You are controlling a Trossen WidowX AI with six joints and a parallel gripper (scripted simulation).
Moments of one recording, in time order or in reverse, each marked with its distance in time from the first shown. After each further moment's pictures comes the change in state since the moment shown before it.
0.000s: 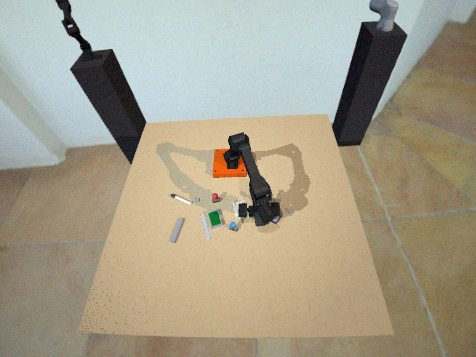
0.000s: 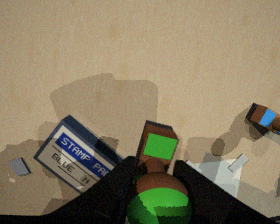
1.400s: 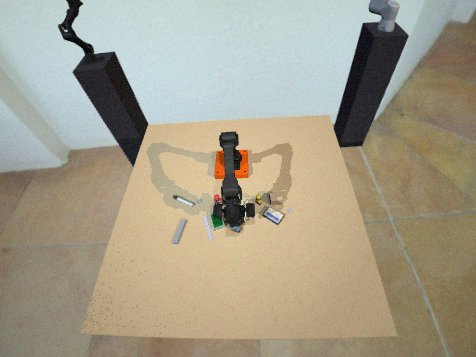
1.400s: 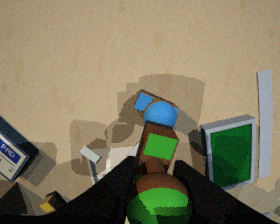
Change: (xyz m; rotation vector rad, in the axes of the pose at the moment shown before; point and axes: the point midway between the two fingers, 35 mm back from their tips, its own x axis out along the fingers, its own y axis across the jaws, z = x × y) arm -0.012 -0.123 0.001 0.004 0.000 -0.012
